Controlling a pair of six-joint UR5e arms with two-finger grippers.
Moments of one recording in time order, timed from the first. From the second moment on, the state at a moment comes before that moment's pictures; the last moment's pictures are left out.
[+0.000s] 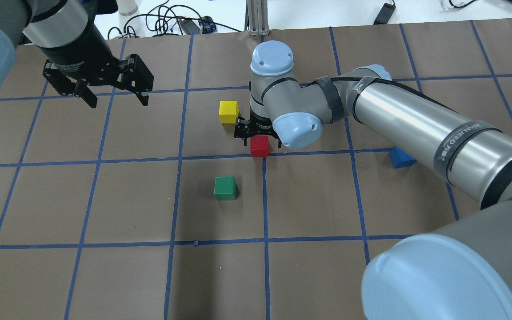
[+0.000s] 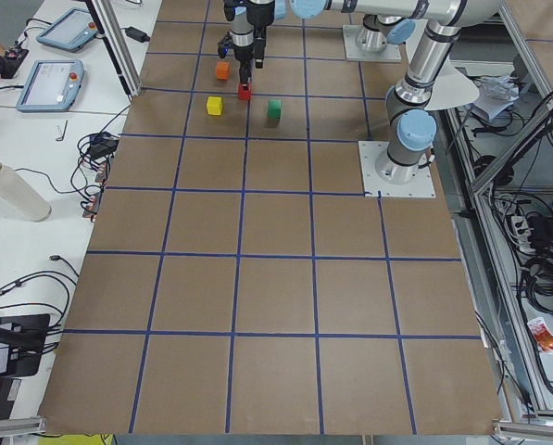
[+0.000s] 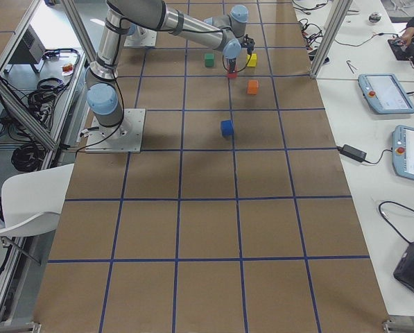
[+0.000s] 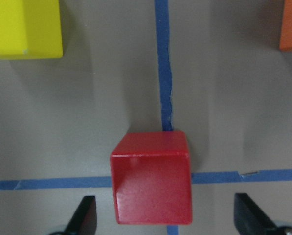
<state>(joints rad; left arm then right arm) -1.58 -1.56 -1.53 -1.58 1.59 -0.02 1.92 -1.01 1.59 -2.14 -1.47 0.42</state>
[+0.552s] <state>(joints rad) -1.58 -1.57 -1.53 -1.58 1.58 -0.03 1.93 -0.96 1.58 -2.19 -1.46 0.43</state>
